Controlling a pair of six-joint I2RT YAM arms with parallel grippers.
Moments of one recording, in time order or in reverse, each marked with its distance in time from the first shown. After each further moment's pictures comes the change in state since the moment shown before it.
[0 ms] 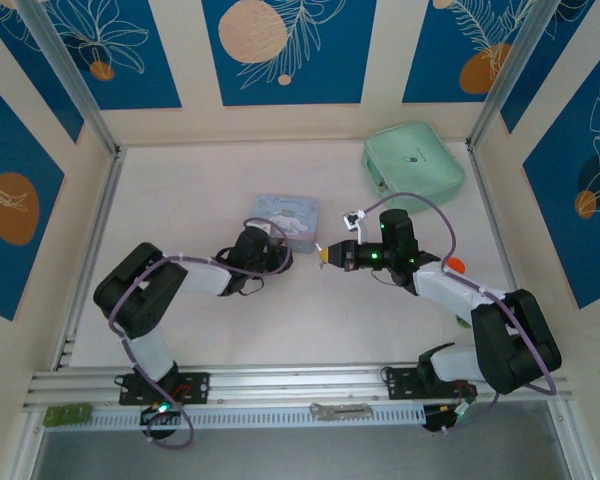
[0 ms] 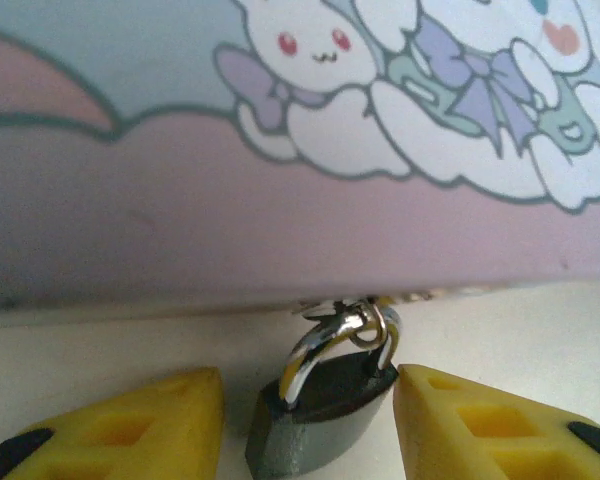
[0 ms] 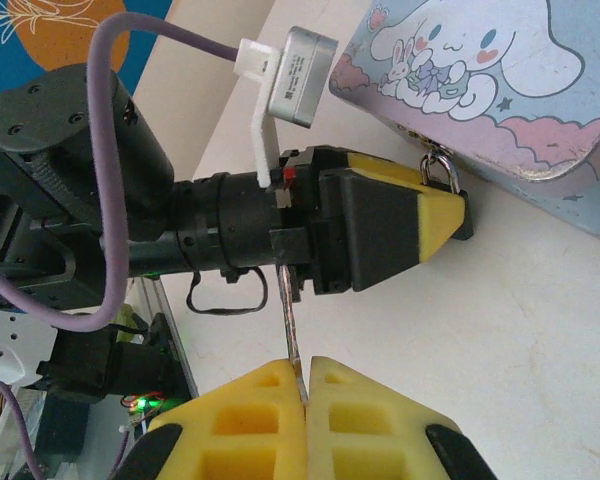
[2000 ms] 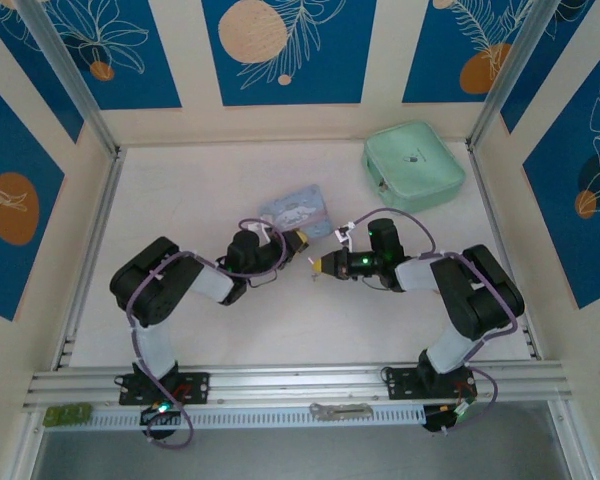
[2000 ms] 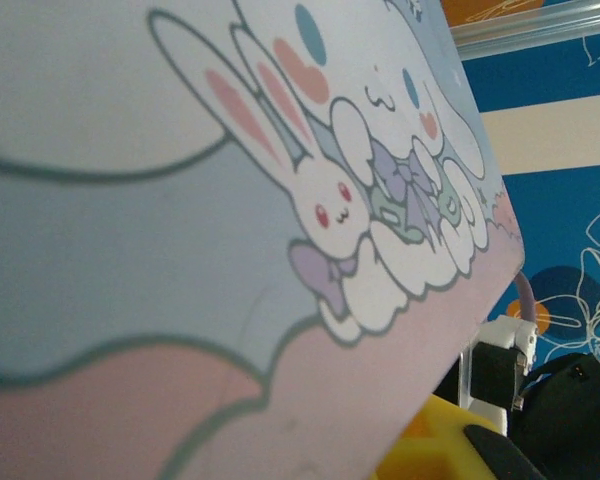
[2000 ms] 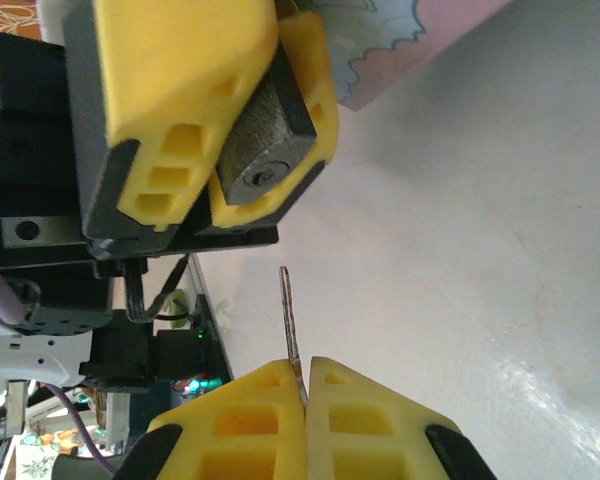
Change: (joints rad) left arm -0.012 0.105 -0.091 0.697 0.264 -0.693; right arm 0.000 0.326 -0.045 0.315 -0.143 0.222
